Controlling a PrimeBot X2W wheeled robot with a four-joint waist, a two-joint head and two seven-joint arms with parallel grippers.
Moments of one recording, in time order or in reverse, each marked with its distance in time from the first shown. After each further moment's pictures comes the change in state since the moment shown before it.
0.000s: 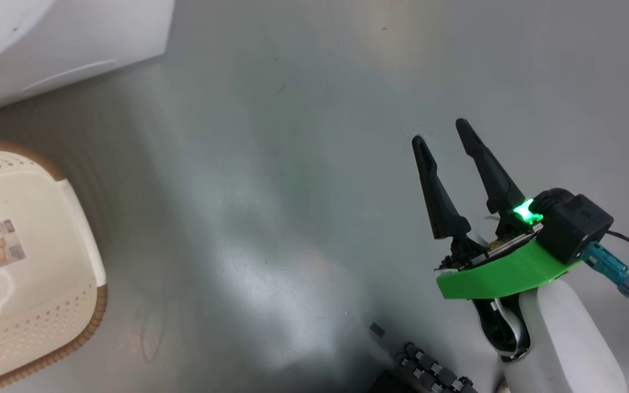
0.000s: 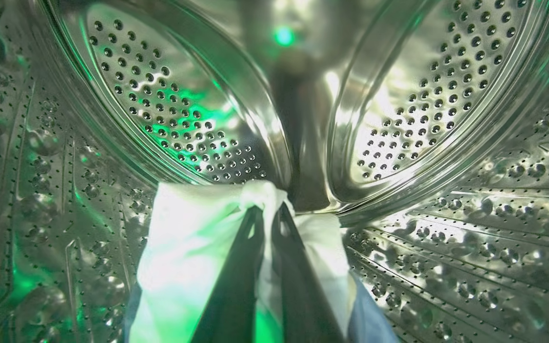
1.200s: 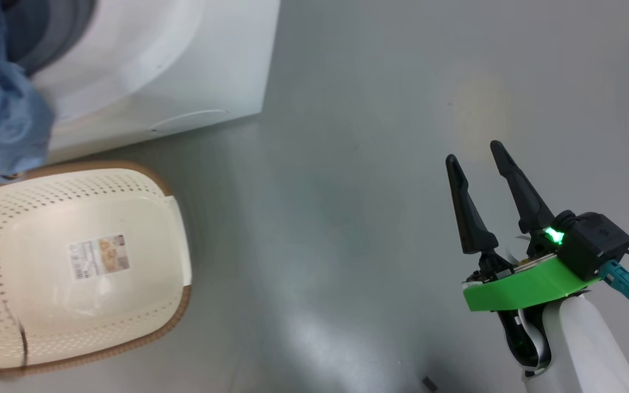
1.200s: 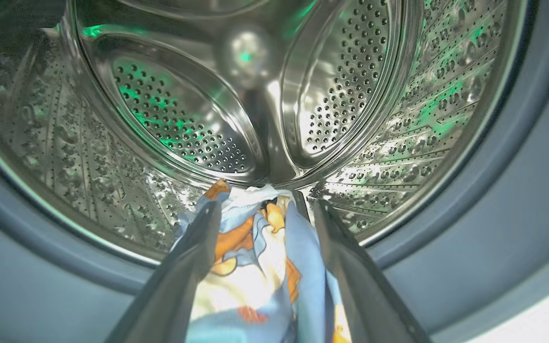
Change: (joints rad) left arm 0.707 -0.149 -0.042 -0.475 -0.084 0.108 -0.081; right arm 0.067 -0.018 -0.089 0.007 -0.073 0.000 0.000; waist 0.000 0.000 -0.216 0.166
